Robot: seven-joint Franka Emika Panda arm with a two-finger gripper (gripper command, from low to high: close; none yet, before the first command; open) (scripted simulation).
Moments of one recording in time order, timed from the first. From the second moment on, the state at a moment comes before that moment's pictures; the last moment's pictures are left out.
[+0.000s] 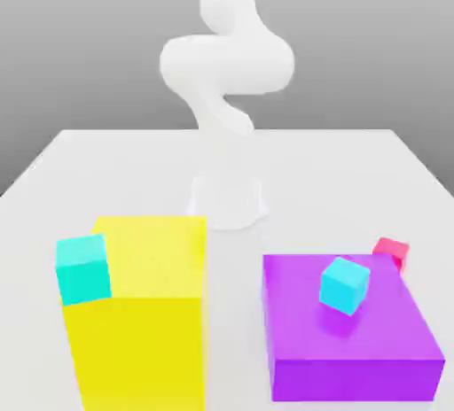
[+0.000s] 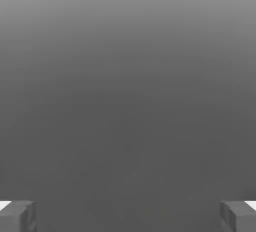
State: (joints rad) arm 0.00 -0.71 0.04 -2.28 -0.02 2.32 0.82
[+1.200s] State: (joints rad) arm 0.28 0.58 0.33 -2.06 -0.35 2.60 1.17
